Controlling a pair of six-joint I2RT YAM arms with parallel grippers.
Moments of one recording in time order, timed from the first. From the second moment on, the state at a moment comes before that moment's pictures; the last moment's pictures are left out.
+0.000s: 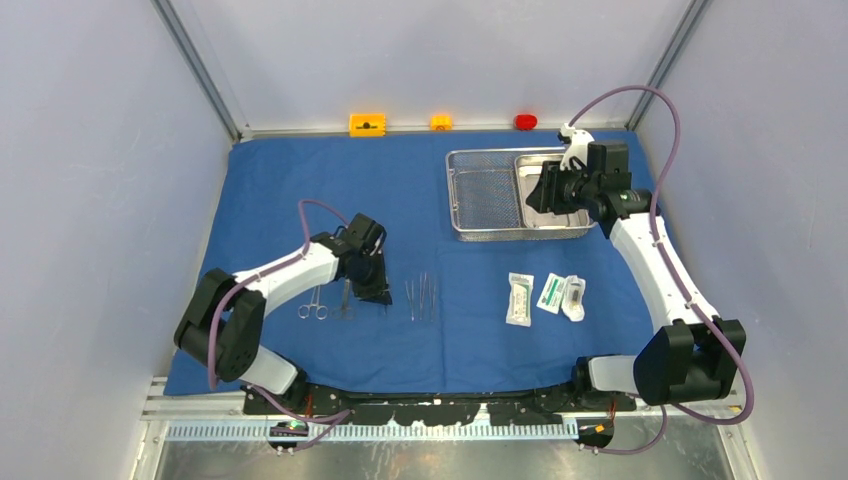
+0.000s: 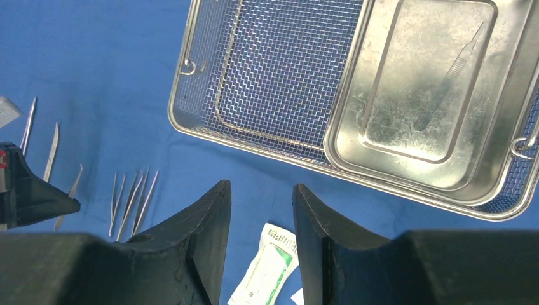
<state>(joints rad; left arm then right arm) -0.56 1.47 0.85 -0.59 0.19 -0.71 0.07 1.30 1.17 -0.53 -0.35 0.08</state>
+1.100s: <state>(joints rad) -0.63 1.57 0.88 -0.54 0.16 -0.74 0.07 1.30 1.14 -0.53 -0.34 0.07</state>
